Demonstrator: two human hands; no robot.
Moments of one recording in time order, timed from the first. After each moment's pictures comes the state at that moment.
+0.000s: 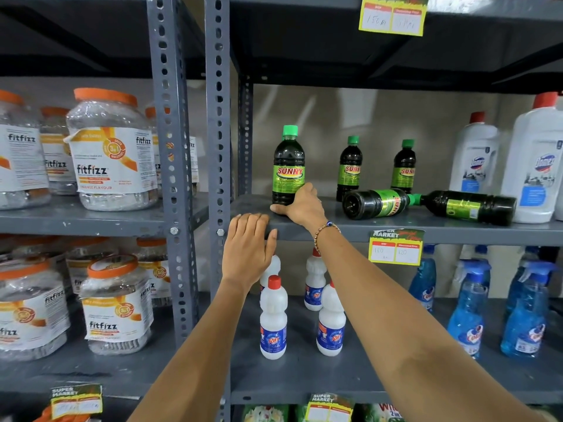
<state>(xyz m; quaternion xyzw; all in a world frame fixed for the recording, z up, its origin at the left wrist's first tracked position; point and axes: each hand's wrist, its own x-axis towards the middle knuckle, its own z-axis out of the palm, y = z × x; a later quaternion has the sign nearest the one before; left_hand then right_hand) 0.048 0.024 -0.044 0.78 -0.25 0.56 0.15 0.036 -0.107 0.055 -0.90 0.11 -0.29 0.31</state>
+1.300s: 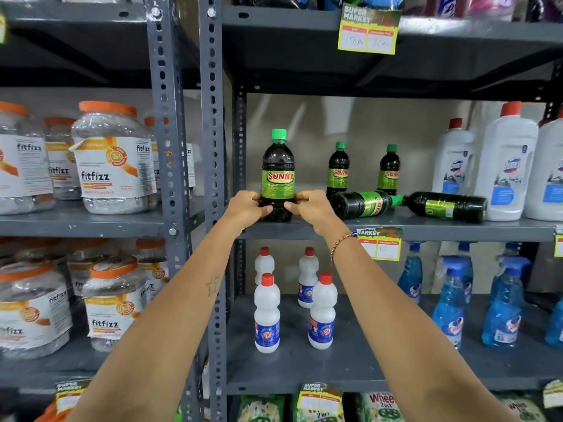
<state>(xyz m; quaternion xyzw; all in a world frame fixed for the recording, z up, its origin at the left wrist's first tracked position) 0.042 0.019 0.055 0.81 -0.22 0.09 0.53 -0.003 -0.134 0.058 -0.80 0.04 -0.25 0.55</state>
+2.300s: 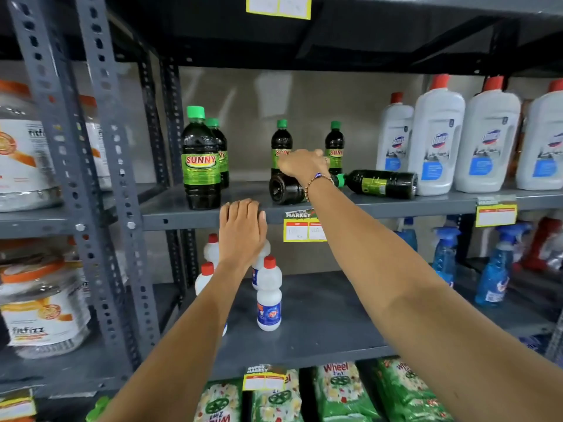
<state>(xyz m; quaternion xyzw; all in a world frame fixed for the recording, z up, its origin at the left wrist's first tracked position) 0.000 -0.111 -0.035 0.81 -0.25 0.51 0.16 -0.038 -0.237 0.121 -0.92 0.29 -0.18 0.21</state>
